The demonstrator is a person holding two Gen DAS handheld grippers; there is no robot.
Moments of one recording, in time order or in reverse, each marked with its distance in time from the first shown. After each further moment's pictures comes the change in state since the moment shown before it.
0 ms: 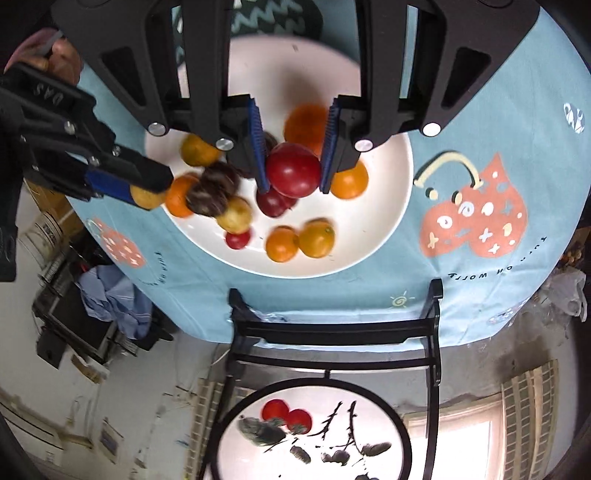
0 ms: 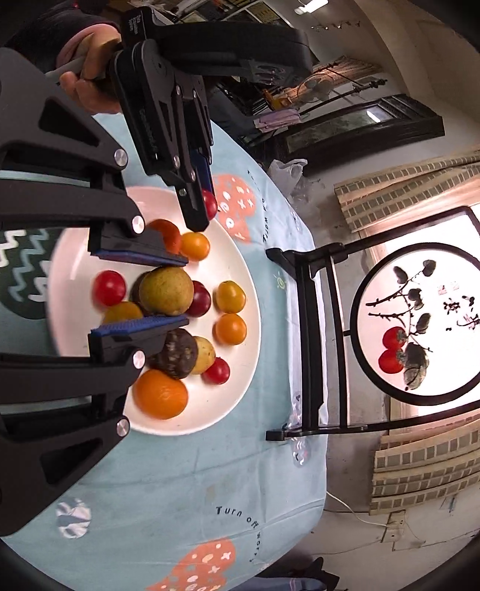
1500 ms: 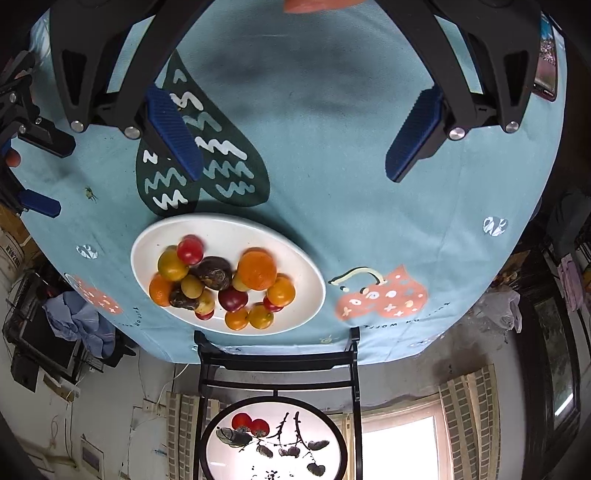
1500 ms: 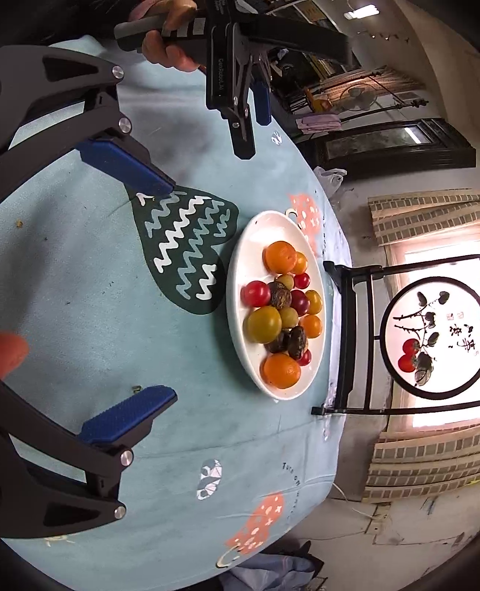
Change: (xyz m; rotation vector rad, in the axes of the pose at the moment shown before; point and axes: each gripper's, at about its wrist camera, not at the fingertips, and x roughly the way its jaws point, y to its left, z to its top) left arm -0.103 -0.001 -0.121 0.004 -0.013 0.222; right arm -0.099 0.019 -0.126 -0.123 0.036 -0.067
